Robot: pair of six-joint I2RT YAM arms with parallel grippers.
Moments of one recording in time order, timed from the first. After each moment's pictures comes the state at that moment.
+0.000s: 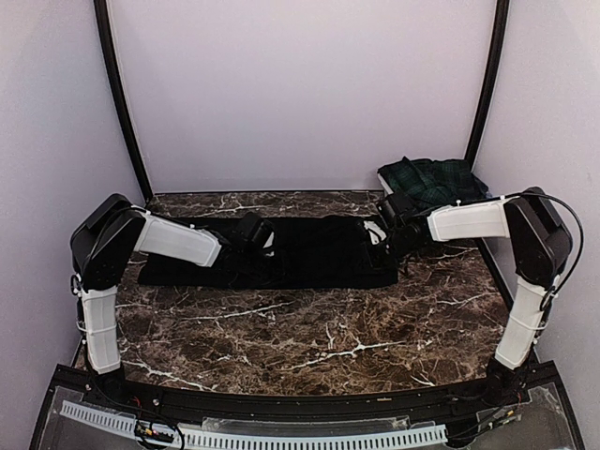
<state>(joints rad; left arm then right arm) -0.73 2.01 1.21 -0.05 0.21 -0.81 0.53 1.84 1.16 -0.37 -0.37 0.28</state>
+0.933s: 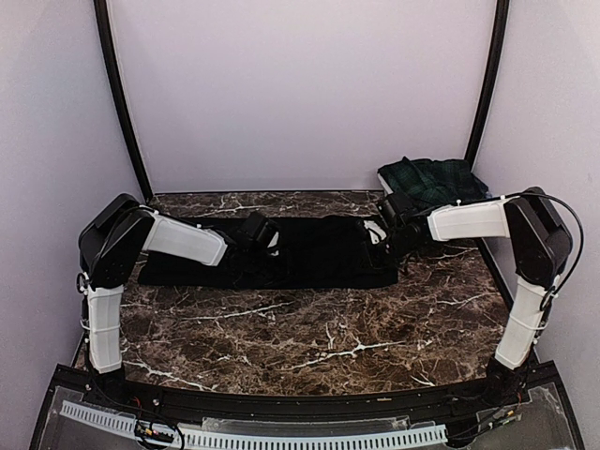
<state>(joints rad) -0.73 2.06 1.26 -0.04 0.24 -0.83 0.53 1.84 1.16 -0.37 -0.36 0.28</state>
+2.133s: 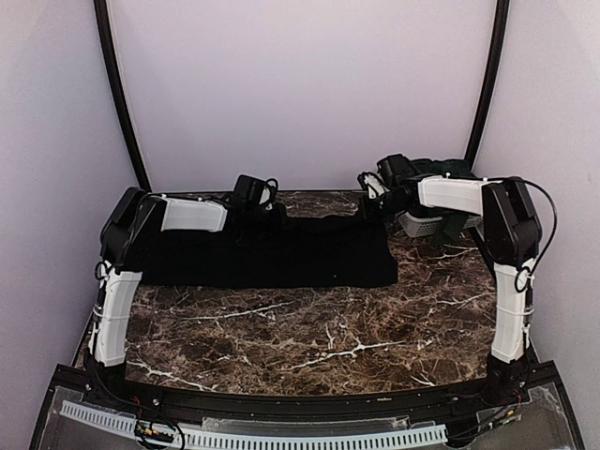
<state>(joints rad) -0.53 2.29 1.67 0.00 0.32 -0.73 0.40 2.09 1.62 -0.38 -0.32 0.23</state>
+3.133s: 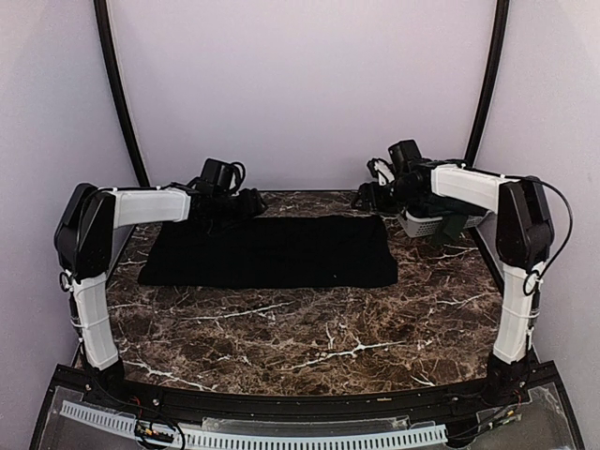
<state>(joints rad) -0.46 1.99 1.46 -0.12 0.09 -0.68 0.37 2.06 1.70 -0.48 -0.31 0.21</state>
